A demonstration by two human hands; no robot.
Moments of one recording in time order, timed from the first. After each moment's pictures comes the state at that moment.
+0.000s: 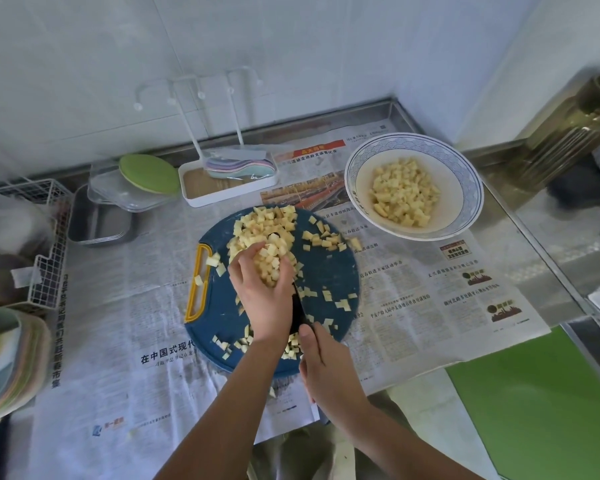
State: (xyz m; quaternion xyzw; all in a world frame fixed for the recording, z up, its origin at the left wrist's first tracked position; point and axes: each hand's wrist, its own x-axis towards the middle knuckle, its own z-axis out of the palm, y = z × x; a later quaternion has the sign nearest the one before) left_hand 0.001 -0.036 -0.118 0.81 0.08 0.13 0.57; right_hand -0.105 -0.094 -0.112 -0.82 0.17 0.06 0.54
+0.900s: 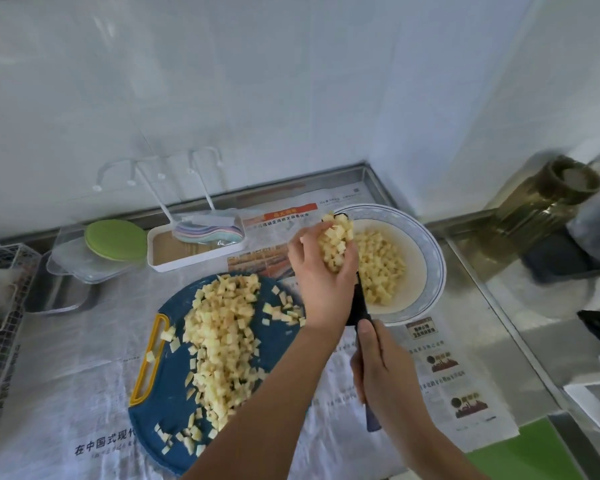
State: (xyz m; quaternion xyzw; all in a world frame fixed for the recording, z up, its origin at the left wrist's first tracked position) left_hand 0.074 -0.204 -0.047 0.77 -0.06 0.13 0.63; right_hand -0.044 -0.247 -0.044 -0.80 0.23 -0.02 0.55
